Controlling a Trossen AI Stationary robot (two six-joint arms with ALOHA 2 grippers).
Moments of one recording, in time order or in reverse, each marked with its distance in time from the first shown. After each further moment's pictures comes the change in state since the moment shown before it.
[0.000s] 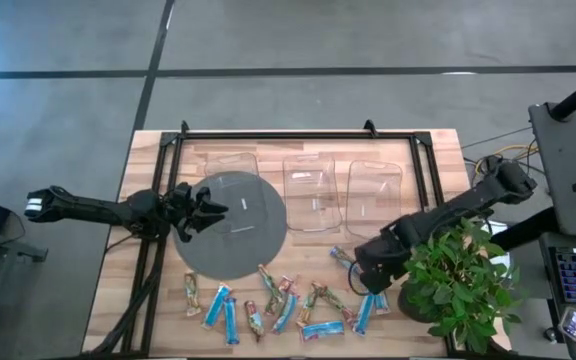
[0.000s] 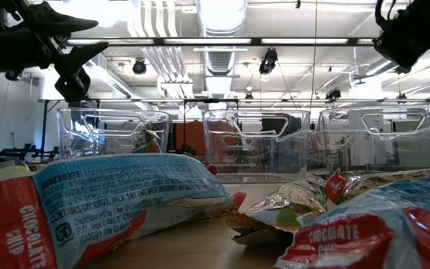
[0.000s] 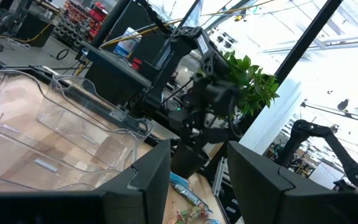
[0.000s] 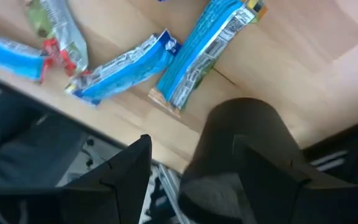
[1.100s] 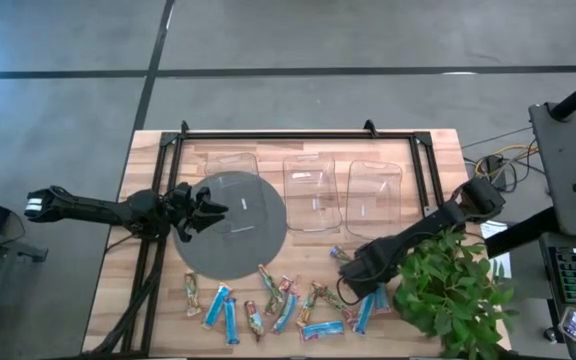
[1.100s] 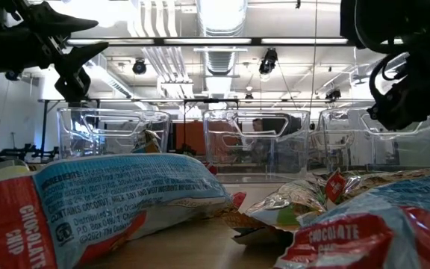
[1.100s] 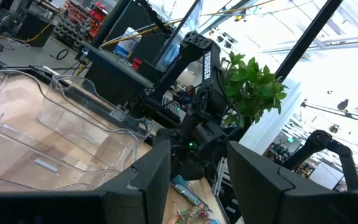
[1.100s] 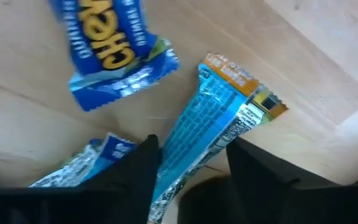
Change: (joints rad) left arm 0.000 0.000 0.000 0.000 0.000 0.000; right arm 0.033 0.301 -0.025 0.084 0.133 0.052
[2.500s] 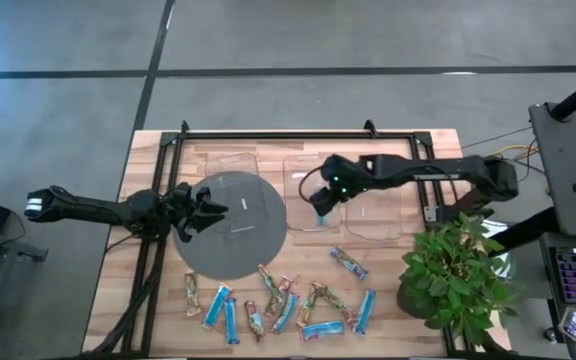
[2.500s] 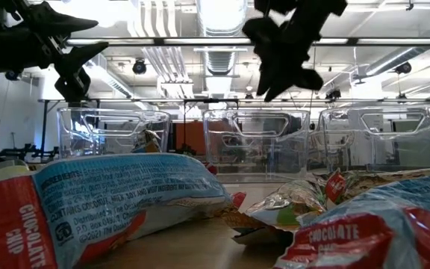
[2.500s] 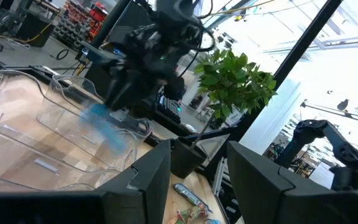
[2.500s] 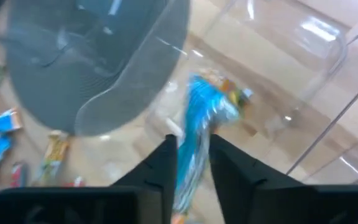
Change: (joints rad) left arm 0.001 0.000 0.000 0.000 0.000 0.000; right arm -0.611 -0.200 0.231 0.243 0.302 -0.723
